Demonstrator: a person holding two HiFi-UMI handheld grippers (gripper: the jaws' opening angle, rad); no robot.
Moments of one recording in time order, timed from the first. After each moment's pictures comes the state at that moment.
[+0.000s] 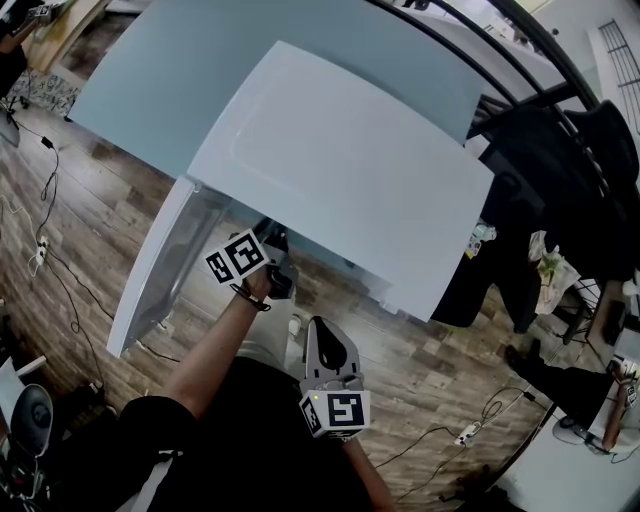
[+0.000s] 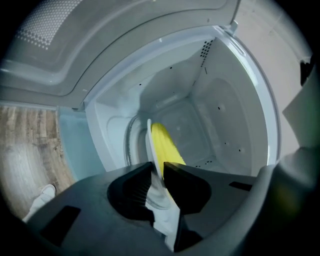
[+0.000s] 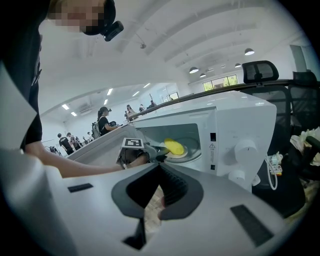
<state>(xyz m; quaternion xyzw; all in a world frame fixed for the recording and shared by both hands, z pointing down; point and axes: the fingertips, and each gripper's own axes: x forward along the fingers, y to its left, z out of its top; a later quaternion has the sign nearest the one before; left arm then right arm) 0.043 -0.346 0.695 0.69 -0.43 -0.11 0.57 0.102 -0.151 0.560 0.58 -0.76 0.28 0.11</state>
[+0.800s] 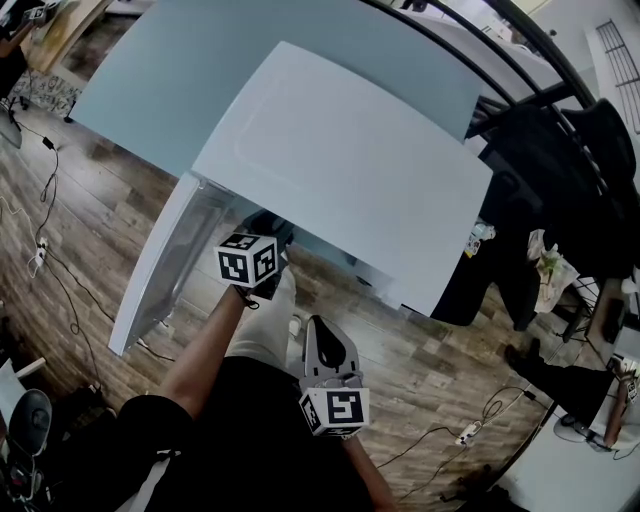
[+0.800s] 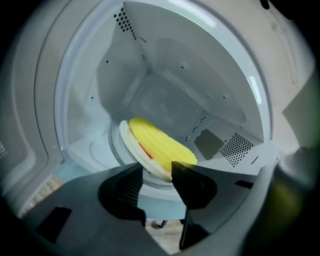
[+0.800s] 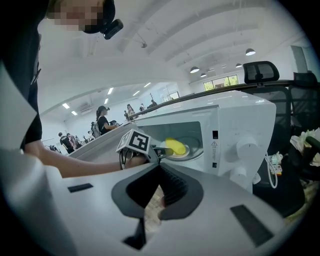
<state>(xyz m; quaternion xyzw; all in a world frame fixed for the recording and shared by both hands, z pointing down) 0.052 -0.331 0.700 0.82 -0.40 0.13 0.39 0.095 -0.147 0.562 0.58 -0.76 0.28 0.12</state>
